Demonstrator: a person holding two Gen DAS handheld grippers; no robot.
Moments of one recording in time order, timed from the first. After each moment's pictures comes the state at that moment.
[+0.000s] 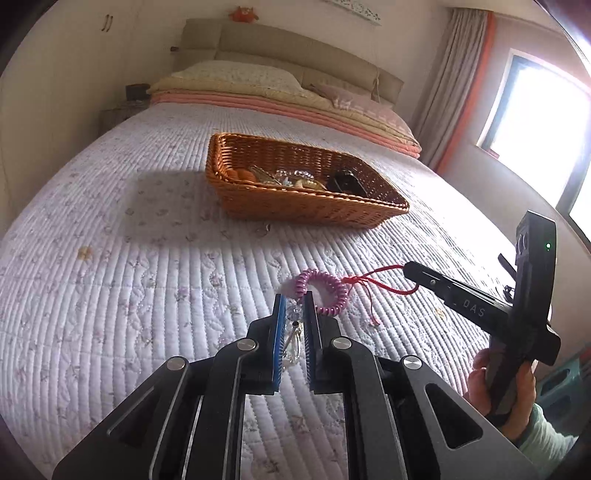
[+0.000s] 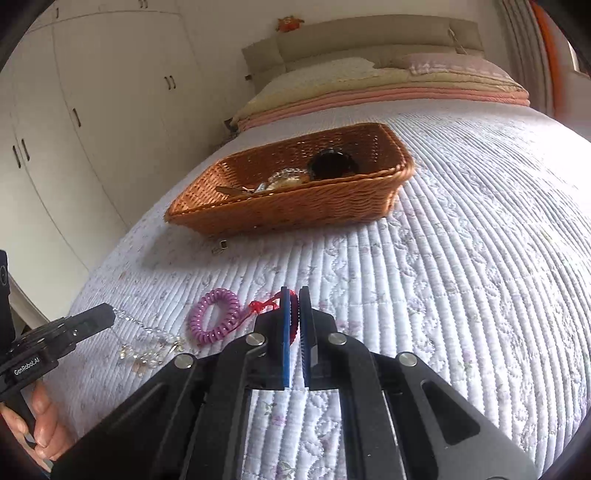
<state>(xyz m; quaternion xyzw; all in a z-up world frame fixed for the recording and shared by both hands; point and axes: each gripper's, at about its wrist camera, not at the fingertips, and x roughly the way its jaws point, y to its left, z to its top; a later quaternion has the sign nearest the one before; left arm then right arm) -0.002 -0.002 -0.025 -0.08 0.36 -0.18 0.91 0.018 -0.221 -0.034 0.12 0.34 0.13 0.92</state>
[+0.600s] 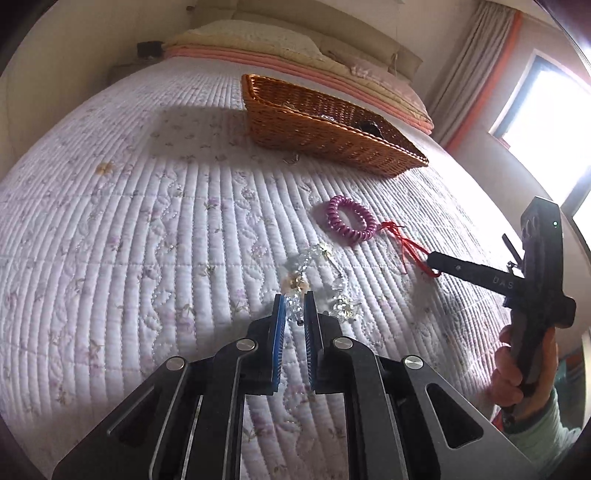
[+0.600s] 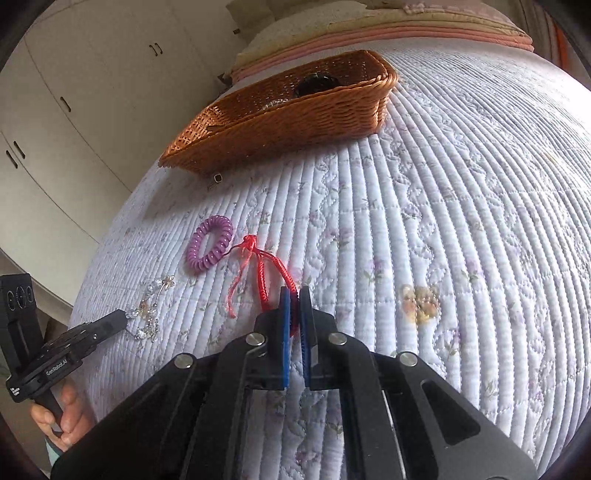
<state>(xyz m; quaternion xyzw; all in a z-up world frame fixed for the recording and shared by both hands) -0.026 0.025 -0.063 -0.10 0.43 -0.17 0.88 -0.001 -0.230 -0.061 0.14 0.44 0.15 0.87</state>
